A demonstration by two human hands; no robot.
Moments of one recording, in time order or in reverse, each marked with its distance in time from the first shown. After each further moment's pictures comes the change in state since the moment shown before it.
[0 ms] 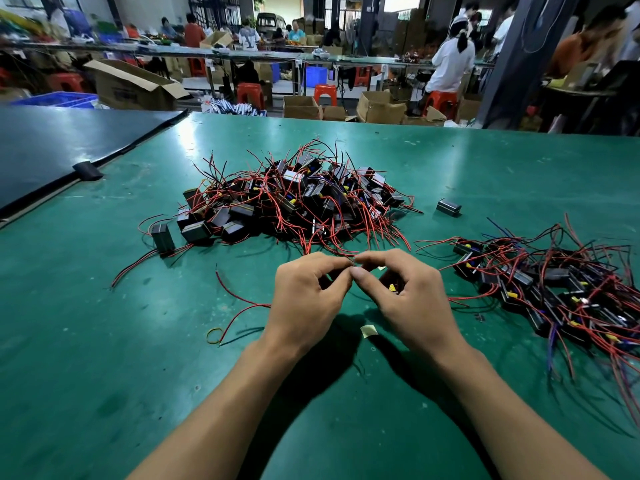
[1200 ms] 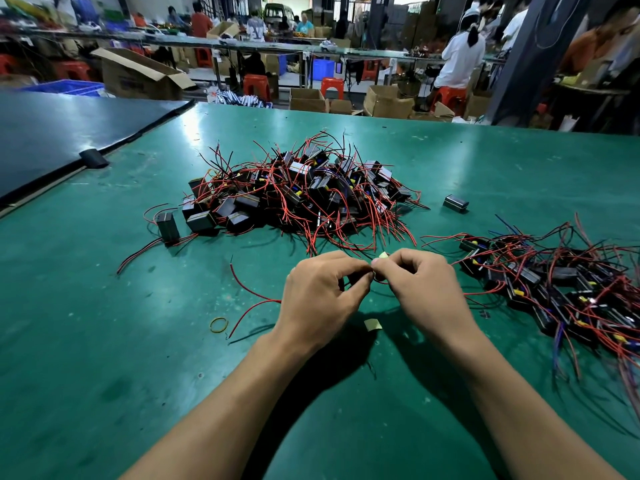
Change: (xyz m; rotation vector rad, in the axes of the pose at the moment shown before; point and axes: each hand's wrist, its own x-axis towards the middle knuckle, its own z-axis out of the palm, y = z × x) left_hand -0.005 -0.004 0.006 0.080 -0.107 0.097; right_hand 0.010 -0.004 -0.007 0.000 -0.027 0.343
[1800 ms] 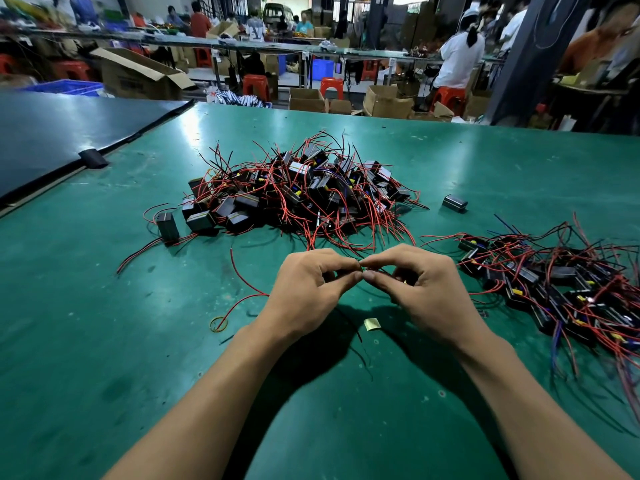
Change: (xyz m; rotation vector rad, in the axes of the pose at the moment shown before) left_hand 0.008 -0.010 -0.015 -0.106 -0.104 -0.060; right_hand 0.001 0.008 -0.012 -0.012 -0.151 -0.452
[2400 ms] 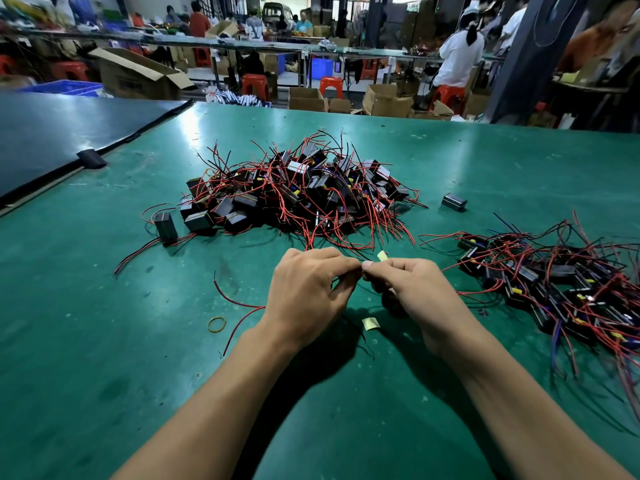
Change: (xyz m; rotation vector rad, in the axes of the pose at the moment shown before) left_hand -0.007 0.007 0.002 0.365 0.077 0.168; right_hand 0.002 -0.018 0.013 0.483 0.002 0.695
